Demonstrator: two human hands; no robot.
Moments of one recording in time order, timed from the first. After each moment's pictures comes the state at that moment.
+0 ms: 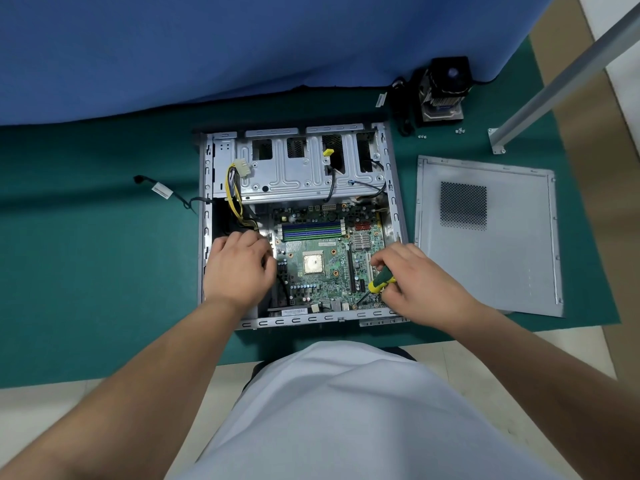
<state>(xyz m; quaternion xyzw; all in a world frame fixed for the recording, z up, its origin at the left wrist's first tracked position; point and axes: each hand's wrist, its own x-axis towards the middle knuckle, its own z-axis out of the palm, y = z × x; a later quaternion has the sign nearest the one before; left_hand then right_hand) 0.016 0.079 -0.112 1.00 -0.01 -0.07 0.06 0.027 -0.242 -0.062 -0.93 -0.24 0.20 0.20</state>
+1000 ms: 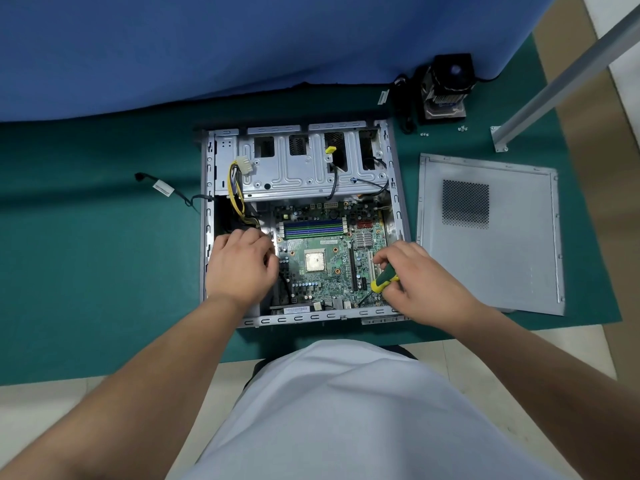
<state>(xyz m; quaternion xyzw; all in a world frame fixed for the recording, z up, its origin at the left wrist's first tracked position) 0.016 0.079 -0.113 1.00 -0.01 -0.07 0.06 0.025 -0.239 -0.057 -0.93 -0.21 0.21 0.21</state>
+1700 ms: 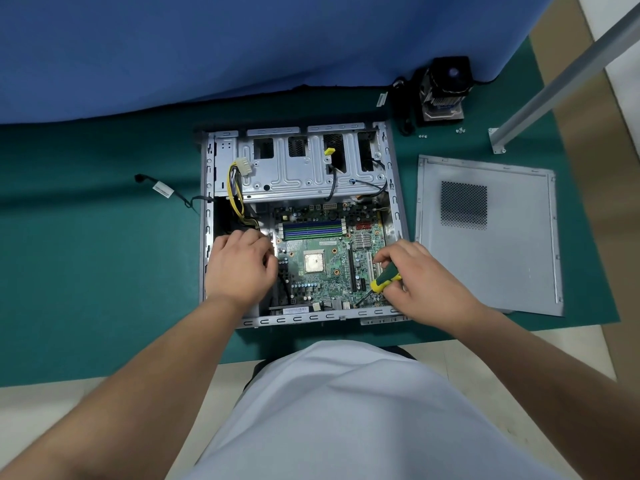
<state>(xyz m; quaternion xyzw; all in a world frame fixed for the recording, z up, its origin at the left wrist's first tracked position) 0.015 0.080 -0.115 1.00 -0.01 -0.06 0.07 0.024 -0.242 -0.055 -0.93 -0.20 0.21 0.23</state>
